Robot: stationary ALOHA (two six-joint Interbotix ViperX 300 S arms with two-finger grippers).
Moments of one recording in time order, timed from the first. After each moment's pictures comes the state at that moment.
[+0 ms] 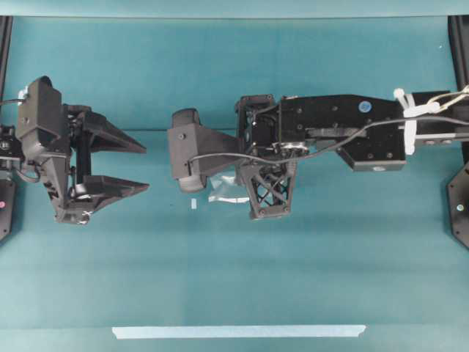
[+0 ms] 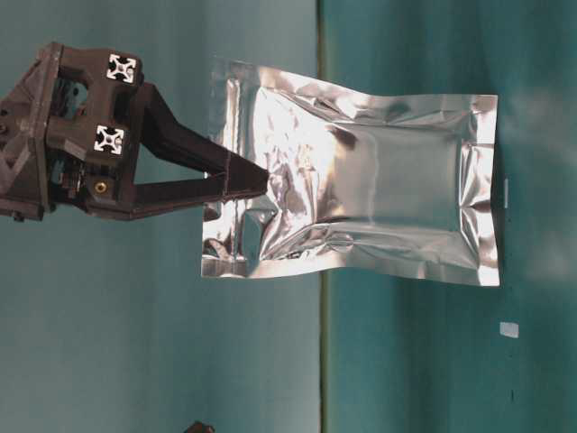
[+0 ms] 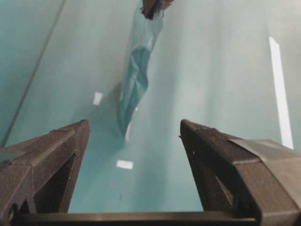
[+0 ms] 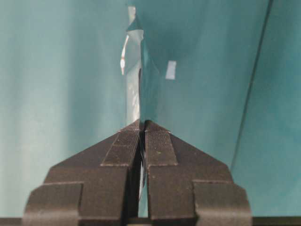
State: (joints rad) left arm 0.05 -0.58 1.05 0.01 -0.13 -0.20; right arm -0.02 0.17 0.01 -0.05 1.14 -0.15
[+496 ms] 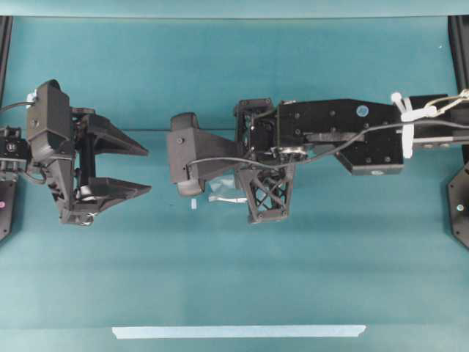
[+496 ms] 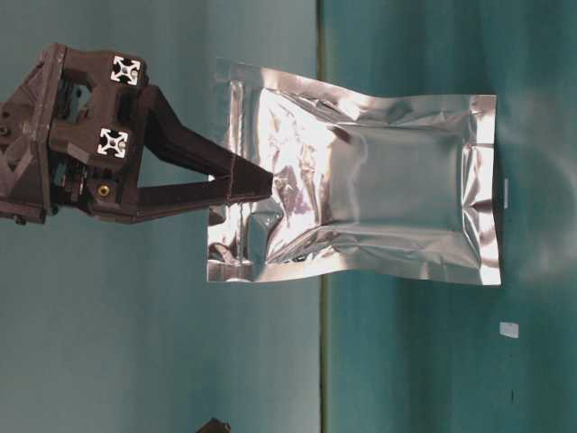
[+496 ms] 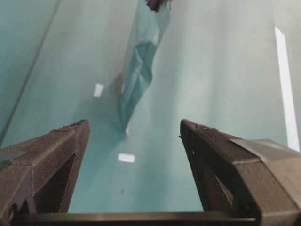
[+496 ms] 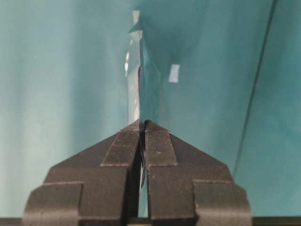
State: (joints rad) left arm 0.05 -0.55 1.05 0.01 -0.13 -0.20; right arm -0.01 0.17 0.01 -0.05 1.13 -0.13
